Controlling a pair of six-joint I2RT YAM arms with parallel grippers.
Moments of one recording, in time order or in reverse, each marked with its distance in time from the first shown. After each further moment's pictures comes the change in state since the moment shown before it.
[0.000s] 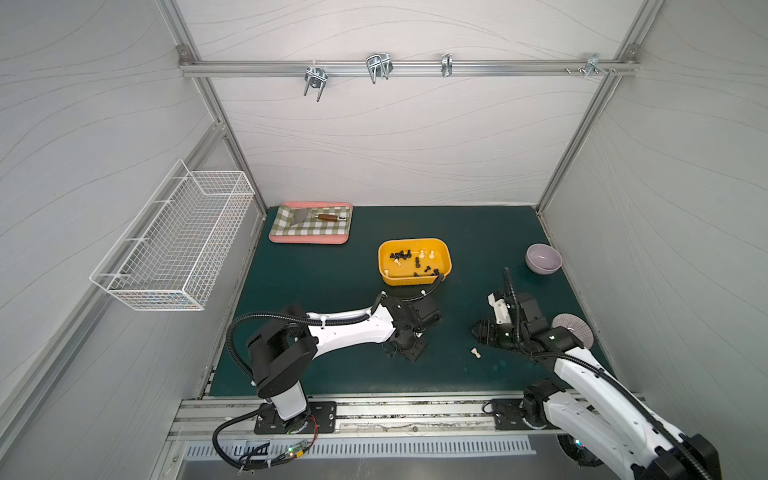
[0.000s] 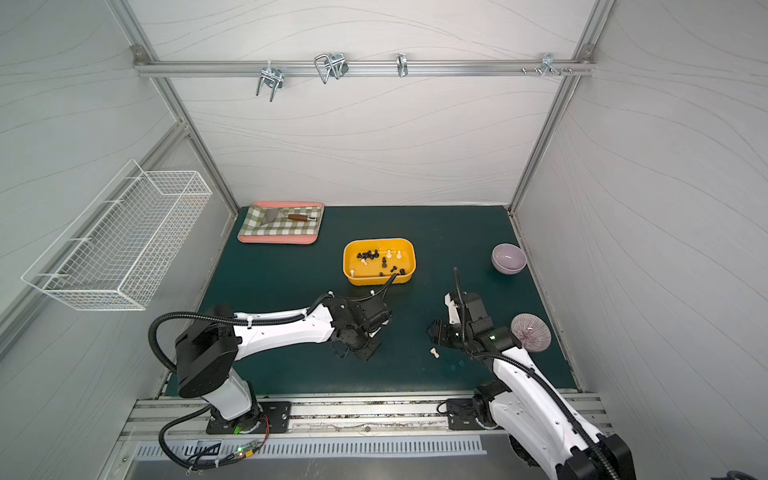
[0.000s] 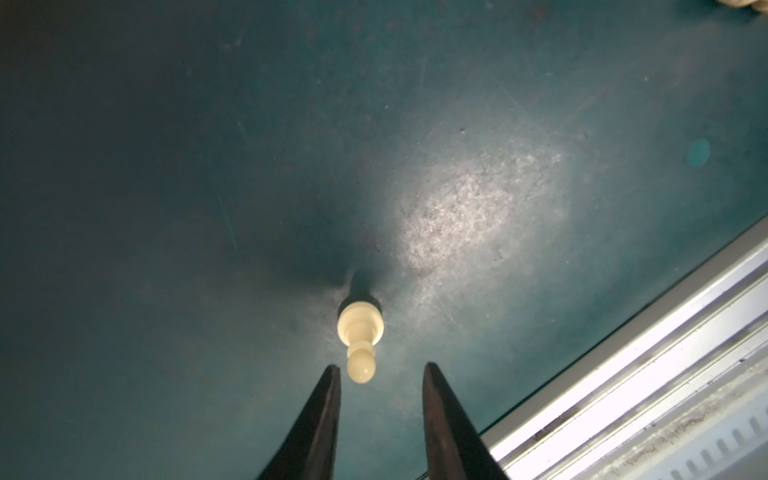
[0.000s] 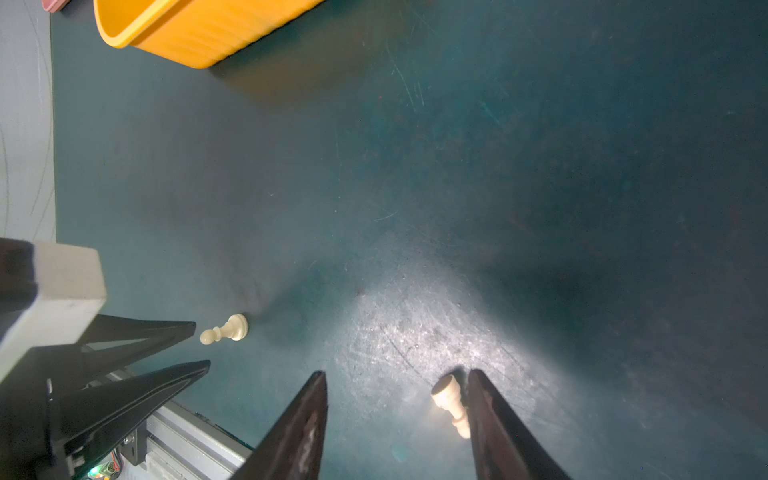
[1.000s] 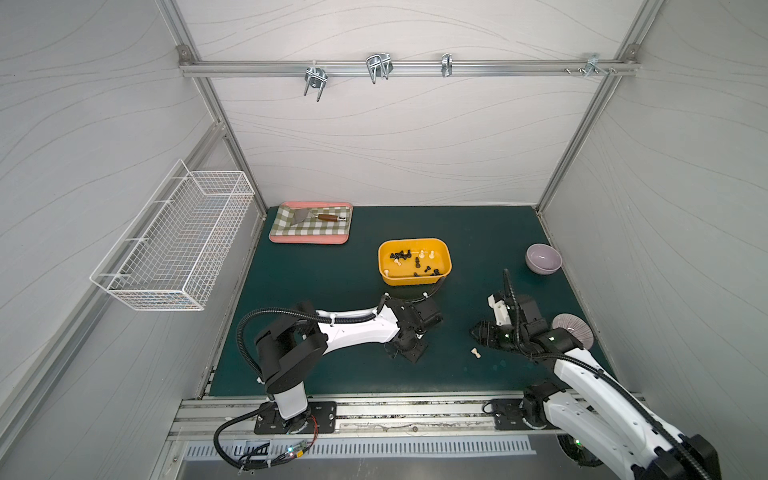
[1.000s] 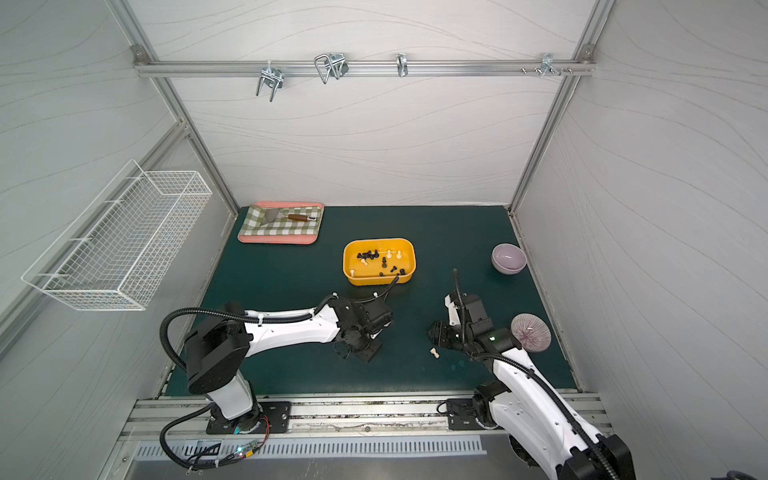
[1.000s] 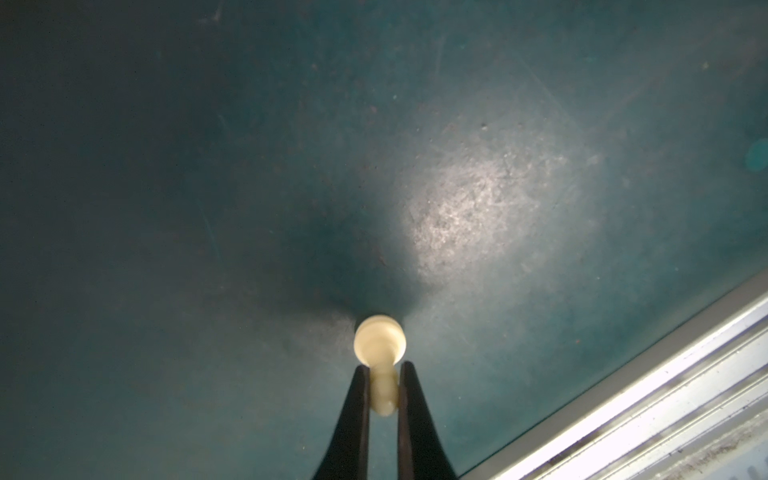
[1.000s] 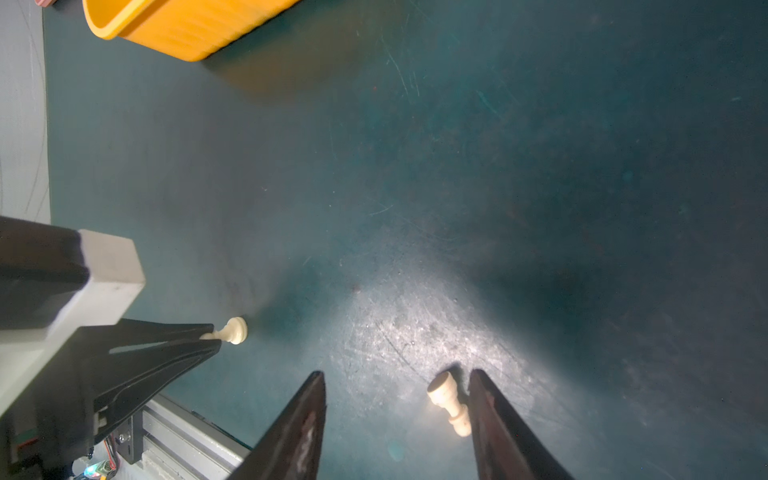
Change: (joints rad) left arm 0.000 0.048 0.000 0.013 -0.002 0.006; right arm 0.000 -0.005 -0.017 0.001 -0.001 0.000
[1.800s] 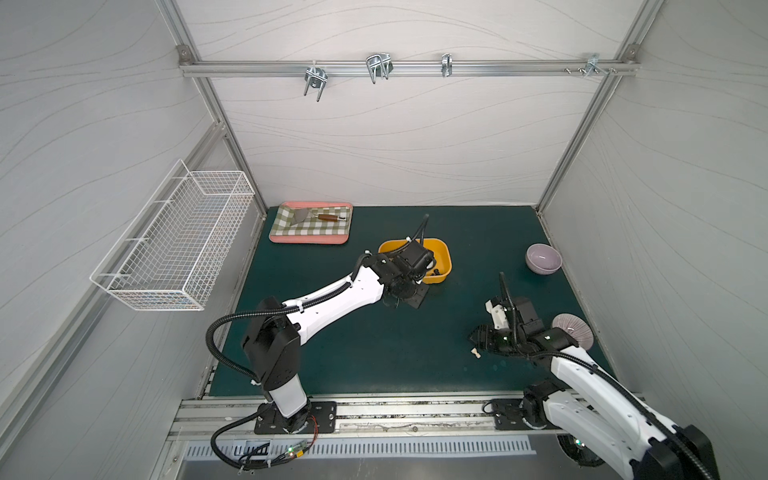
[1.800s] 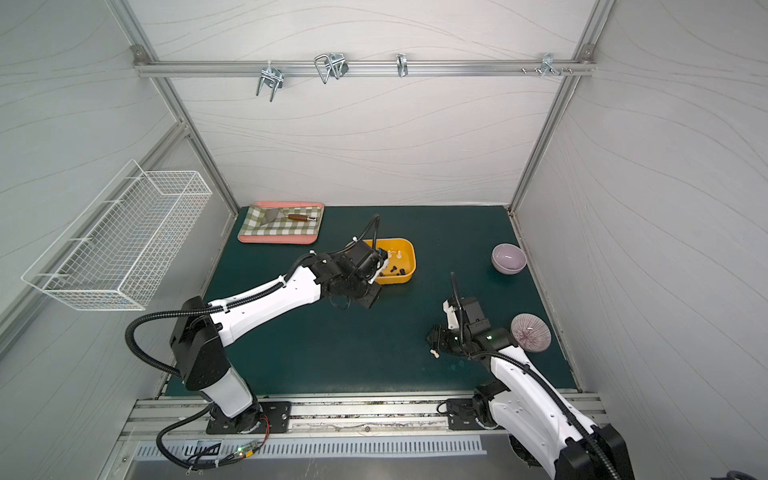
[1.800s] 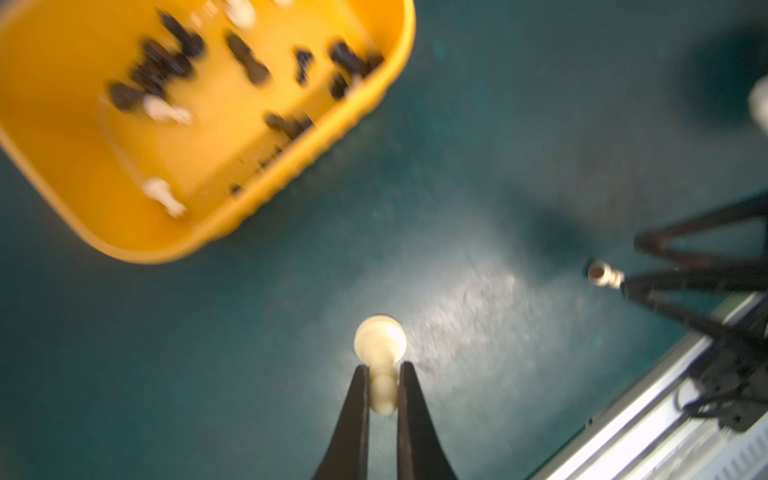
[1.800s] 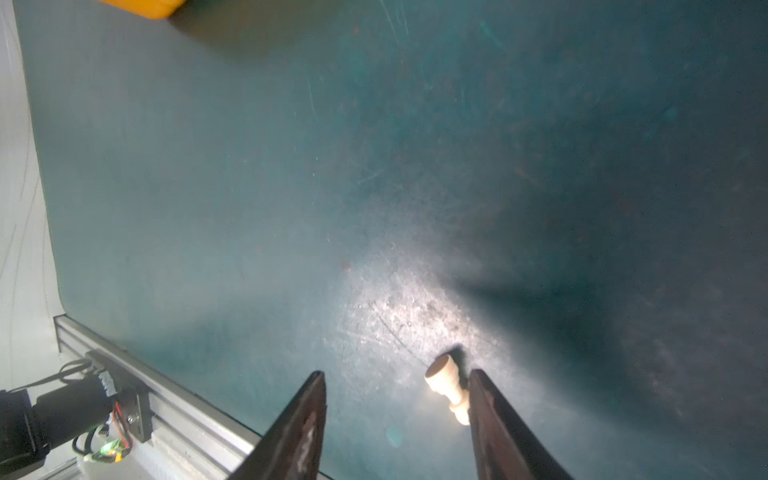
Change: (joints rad) left arm 0.254 -0.019 0.392 -0.063 -0.047 0.135; right arm 0.000 0.042 -0.024 0.000 -0.061 0.023
